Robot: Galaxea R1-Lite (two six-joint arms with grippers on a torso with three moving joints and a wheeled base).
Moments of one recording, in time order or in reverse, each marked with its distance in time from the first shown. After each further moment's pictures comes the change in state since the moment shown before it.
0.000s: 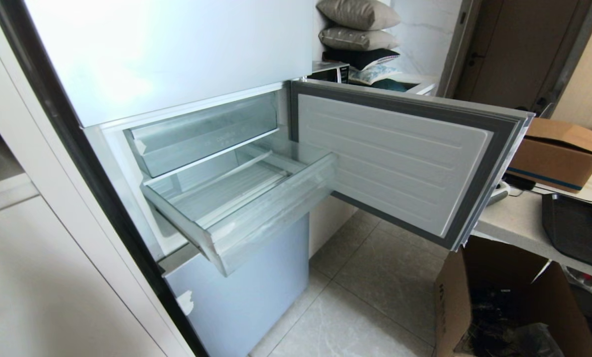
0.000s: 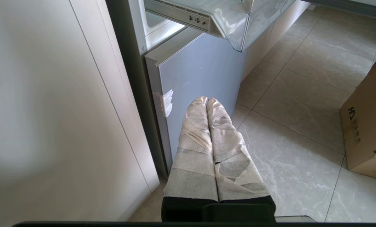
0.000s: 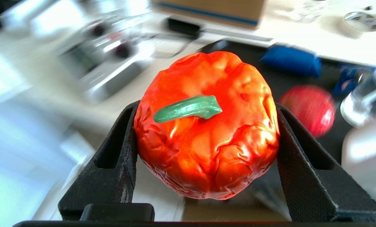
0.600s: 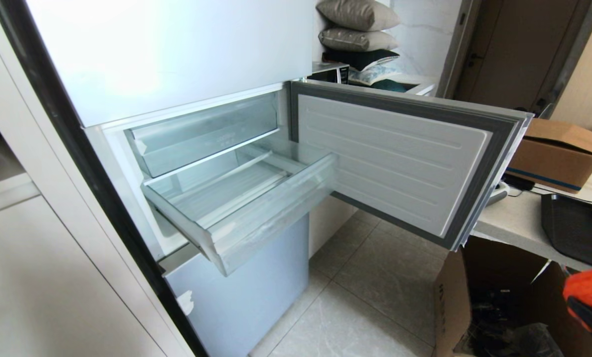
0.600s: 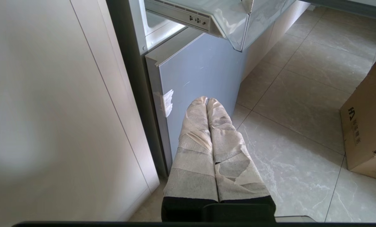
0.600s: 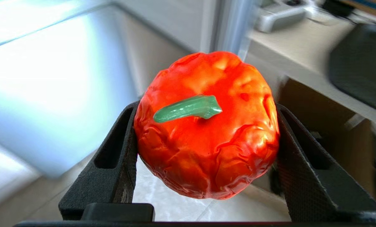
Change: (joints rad) left arm 0.000 0.000 0.000 0.000 0.000 0.000; right arm 0.502 -0.924 0.739 0.127 -0.034 -0.036
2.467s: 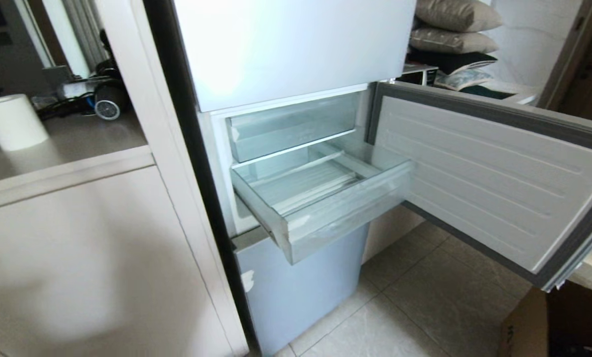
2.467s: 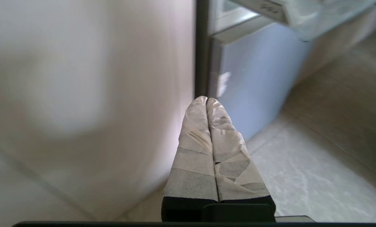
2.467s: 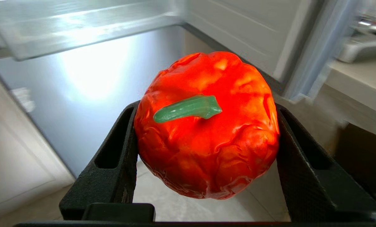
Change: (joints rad) left arm 0.000 0.000 0.000 0.000 0.000 0.000; right arm 0.182 -0.729 0.113 0.461 -0.229 0.066
